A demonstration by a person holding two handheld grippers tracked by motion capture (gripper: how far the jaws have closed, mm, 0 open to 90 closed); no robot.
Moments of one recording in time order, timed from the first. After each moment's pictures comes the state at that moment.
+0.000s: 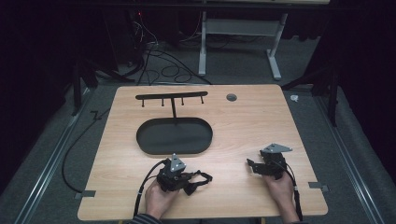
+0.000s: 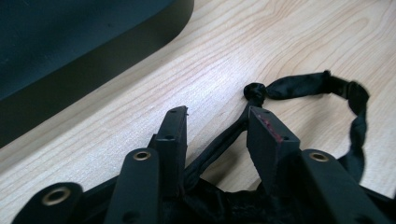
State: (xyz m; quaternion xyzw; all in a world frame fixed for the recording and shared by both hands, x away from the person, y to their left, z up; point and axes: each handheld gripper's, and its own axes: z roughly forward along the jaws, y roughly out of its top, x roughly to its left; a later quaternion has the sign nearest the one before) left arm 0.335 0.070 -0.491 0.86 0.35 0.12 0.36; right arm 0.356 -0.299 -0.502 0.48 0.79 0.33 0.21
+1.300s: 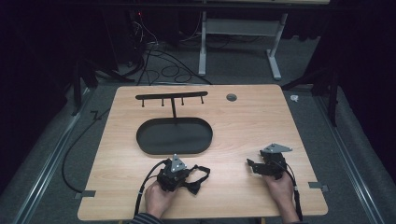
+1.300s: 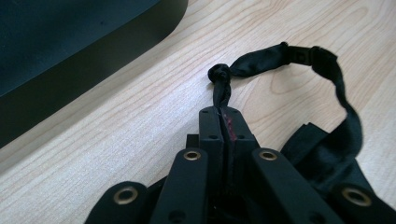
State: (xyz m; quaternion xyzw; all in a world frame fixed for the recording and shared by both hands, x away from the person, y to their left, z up) left arm 0.335 0.071 -0.490 0.86 0.33 0.12 0.36; right arm 0.356 -0.299 -0.502 0.48 0.79 0.33 0.21
